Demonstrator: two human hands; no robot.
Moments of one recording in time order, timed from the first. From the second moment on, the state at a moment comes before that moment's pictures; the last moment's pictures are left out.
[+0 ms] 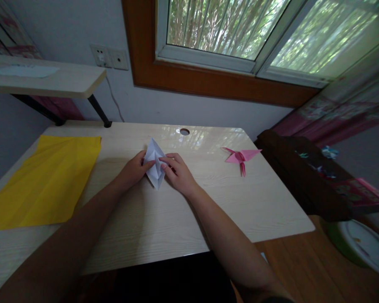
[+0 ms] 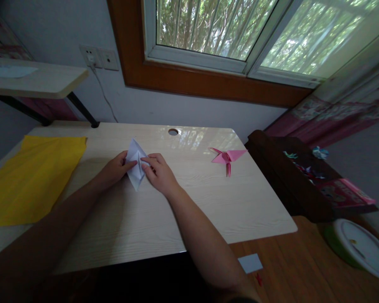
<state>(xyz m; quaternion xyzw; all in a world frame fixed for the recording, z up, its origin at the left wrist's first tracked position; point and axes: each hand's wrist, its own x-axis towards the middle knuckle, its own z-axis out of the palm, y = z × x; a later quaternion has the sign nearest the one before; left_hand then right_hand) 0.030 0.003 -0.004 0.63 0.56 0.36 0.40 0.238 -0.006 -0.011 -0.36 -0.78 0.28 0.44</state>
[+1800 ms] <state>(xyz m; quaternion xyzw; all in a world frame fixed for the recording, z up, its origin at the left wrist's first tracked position) 0.027 -0.007 0.007 0.52 0.50 0.50 0.47 0.276 0.023 -0.003 -0.50 -0.49 0.34 0.63</state>
